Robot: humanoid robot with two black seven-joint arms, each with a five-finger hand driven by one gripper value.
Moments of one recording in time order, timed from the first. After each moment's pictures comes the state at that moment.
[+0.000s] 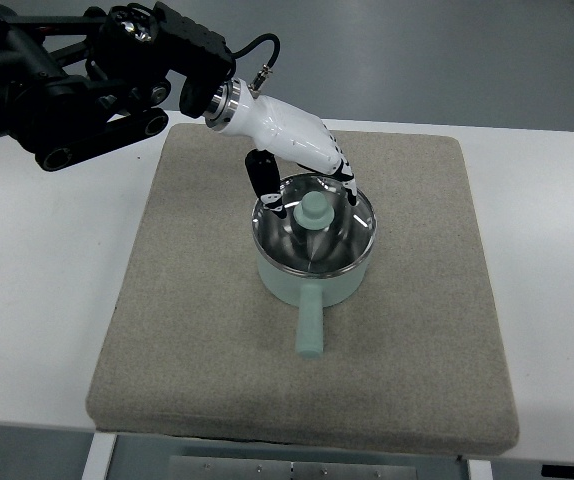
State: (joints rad) left arm -1.58 0.33 0.12 -1.01 1.60 -0.31 -0.61; right arm 0.03 0.00 -0.05 0.15 0.04 -0.04 0.10
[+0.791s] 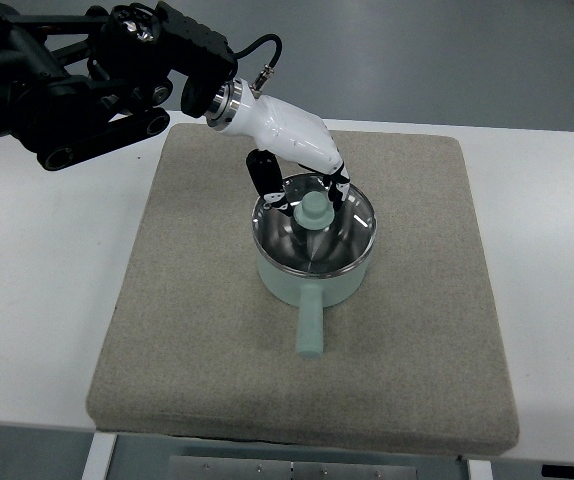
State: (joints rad) left arm -1.58 0.33 0.12 -1.01 1.61 -0.31 -0.61; right arm 0.03 0.00 -0.05 0.15 0.04 -0.04 0.10
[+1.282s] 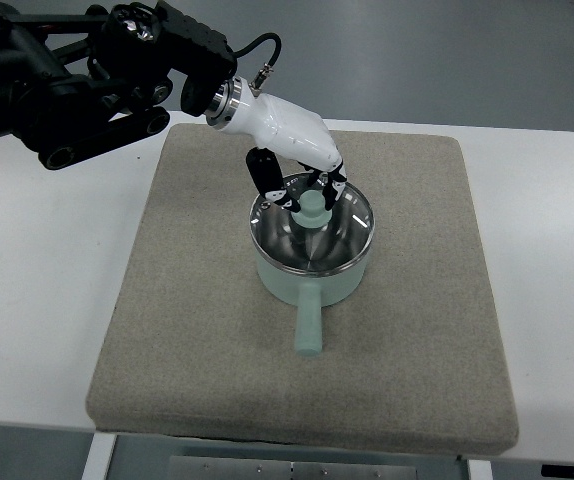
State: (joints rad) left arm -1.58 0.33 0.12 -0.99 1.61 -0.31 -0.61; right arm 0.03 0.00 -0.05 0.15 0.04 -0.04 0.10
